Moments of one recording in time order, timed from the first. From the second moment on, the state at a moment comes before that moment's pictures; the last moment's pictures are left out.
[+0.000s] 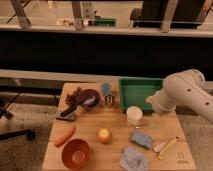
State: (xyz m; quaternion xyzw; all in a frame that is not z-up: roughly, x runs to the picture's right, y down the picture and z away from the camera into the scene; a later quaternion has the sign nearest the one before) arm 0.213 0.111 0.669 -0.26 -0.07 0.02 0.96
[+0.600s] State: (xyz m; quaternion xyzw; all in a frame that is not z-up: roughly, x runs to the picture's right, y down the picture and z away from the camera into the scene) arm 0.163 0.112 0.667 -0.25 -0.11 0.00 0.96
